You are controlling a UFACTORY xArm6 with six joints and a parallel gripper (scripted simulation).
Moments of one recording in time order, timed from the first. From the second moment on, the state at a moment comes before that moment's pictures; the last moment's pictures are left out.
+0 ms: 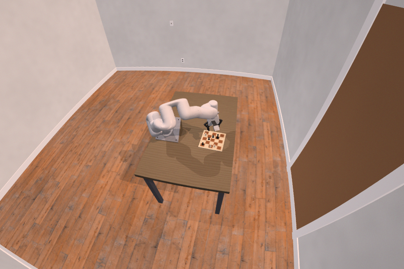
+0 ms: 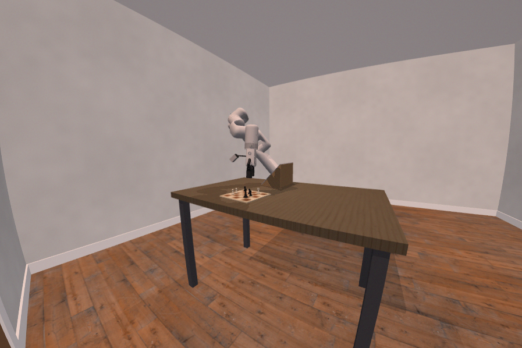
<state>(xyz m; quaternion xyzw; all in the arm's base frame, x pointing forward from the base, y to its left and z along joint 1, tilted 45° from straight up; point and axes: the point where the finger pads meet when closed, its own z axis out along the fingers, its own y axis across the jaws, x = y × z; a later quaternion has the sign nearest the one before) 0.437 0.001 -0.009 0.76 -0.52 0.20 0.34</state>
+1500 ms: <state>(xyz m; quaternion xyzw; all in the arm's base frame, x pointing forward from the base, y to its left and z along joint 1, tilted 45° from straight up) 0.435 -0.006 -0.017 0.91 0.16 -0.12 0.36</state>
